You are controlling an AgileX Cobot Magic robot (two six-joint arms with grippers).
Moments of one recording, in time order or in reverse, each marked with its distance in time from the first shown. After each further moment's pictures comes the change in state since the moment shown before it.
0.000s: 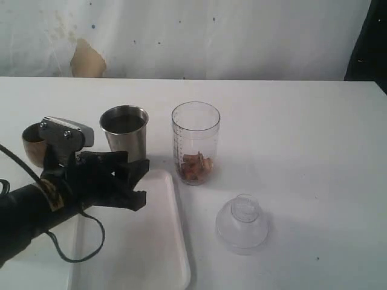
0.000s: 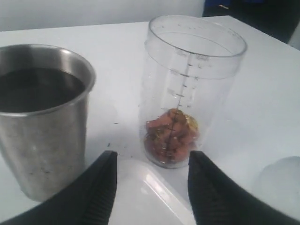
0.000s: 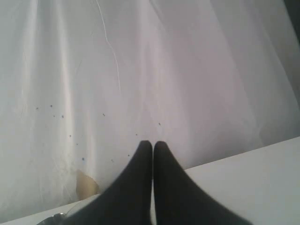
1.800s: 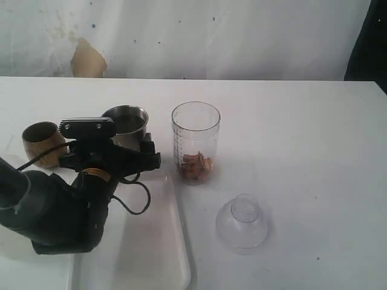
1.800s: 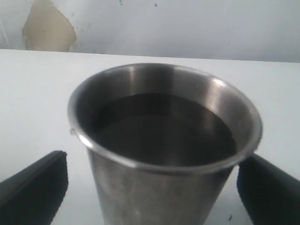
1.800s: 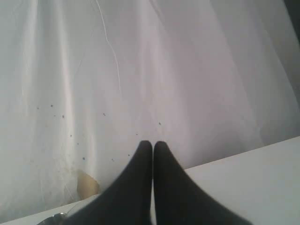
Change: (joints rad) left arm -0.123 0.387 -0.302 -0.742 -0.227 0.320; right arm 0.000 0.000 0.000 0.000 0.002 0.000
